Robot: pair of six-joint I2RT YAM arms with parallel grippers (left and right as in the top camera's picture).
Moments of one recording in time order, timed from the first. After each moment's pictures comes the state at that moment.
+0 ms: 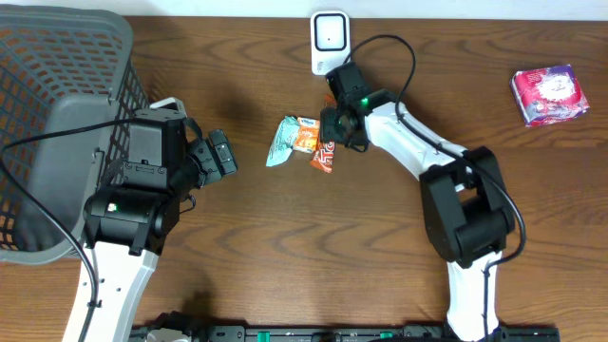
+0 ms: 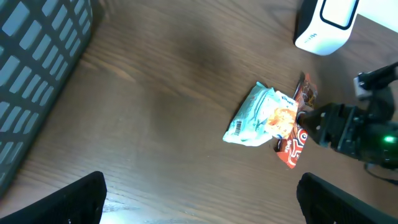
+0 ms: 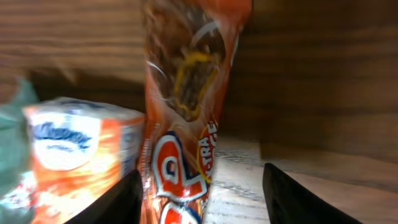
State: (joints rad) left arm -0.18 1.11 1.12 -0.87 -0.04 -0.48; right arm 0.46 2.17 1.57 -0.61 -0.05 0.52
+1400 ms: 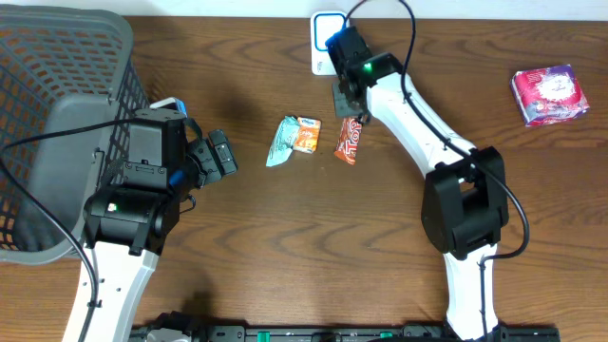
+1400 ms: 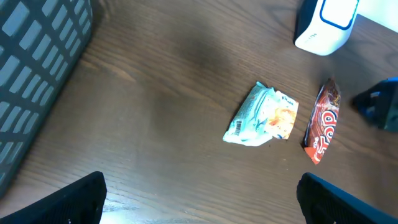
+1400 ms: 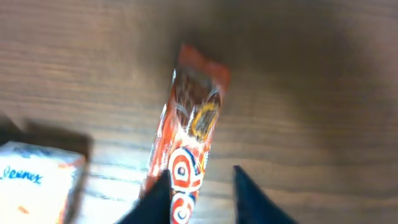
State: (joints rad) left arm -0.18 1.11 1.12 -0.87 -0.04 -0.48; right arm 0.44 2.22 1.88 -0.91 0.23 0.31
